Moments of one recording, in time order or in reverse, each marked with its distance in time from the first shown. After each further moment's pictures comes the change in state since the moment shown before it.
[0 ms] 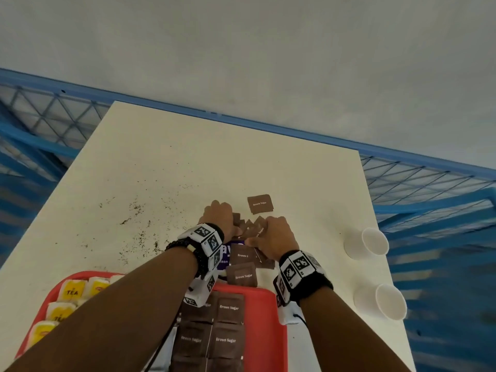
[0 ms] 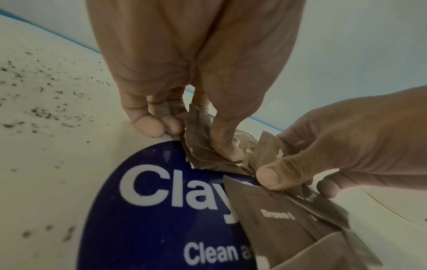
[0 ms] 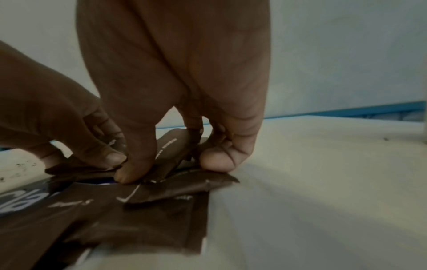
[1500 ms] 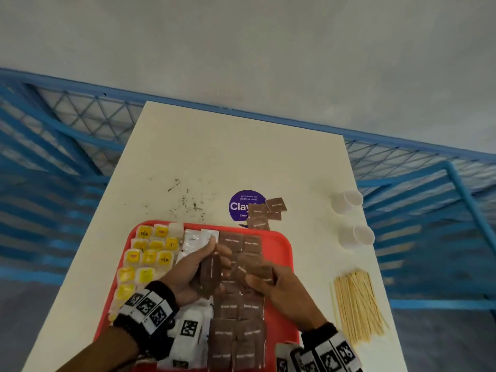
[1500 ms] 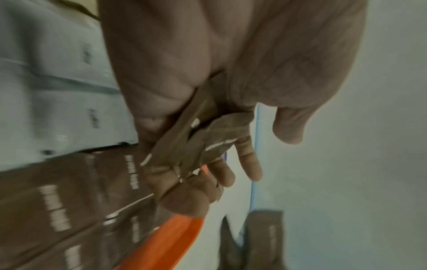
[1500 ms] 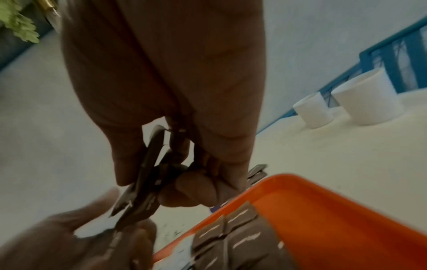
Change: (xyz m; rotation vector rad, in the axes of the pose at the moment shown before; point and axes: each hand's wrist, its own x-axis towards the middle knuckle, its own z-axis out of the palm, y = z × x) left_hand -0.243 -0.118 0.007 -1.620 -0.631 -0.161; right_hand -0.284 -0.011 0.026 0.522 -0.200 -0.229
